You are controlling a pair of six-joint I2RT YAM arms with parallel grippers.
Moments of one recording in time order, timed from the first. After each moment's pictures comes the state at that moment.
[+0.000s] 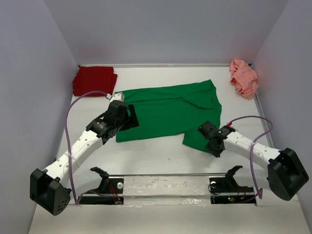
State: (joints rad) left arm -0.53 1.04 0.84 -0.58 -0.20 -0.64; right arm 0.61 1.19 0.62 -0.93 0.45 1.40
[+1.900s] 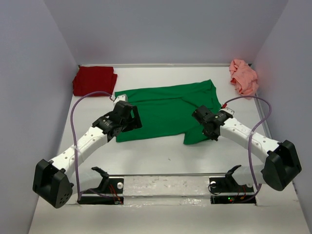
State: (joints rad) left arm -0.56 1.11 0.84 -0.58 -0.23 -0.67; right arm 0.62 1.31 0.94 -1.04 0.60 1.29
